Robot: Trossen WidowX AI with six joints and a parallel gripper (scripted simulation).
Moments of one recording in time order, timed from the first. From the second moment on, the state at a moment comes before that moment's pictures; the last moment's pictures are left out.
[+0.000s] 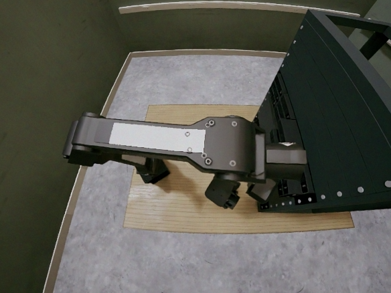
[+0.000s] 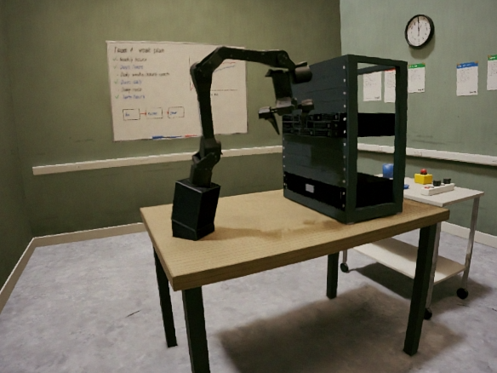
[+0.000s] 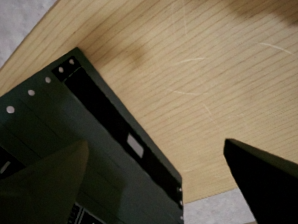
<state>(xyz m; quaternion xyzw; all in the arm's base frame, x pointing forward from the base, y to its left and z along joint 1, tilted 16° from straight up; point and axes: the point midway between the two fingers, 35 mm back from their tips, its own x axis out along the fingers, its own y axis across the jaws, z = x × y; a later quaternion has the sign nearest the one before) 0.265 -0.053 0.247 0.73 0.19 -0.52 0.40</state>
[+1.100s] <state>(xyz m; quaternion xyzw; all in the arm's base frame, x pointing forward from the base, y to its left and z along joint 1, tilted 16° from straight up) 0.265 -0.053 0.247 0.73 0.19 -0.52 0.40</state>
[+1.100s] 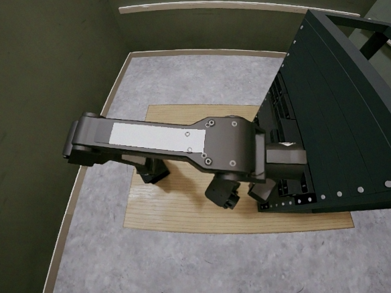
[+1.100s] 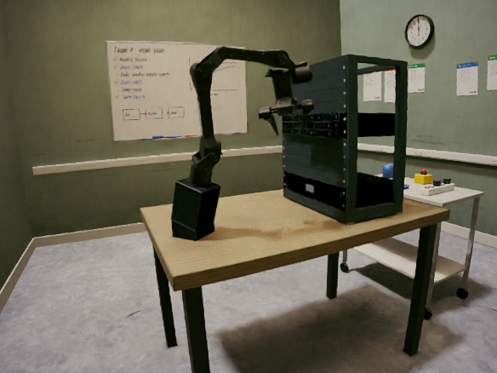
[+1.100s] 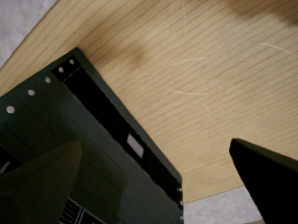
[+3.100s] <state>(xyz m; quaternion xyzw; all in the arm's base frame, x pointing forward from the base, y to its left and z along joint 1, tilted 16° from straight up) 0.229 -0.006 0.217 0.69 -0.02 -0.14 0.71</state>
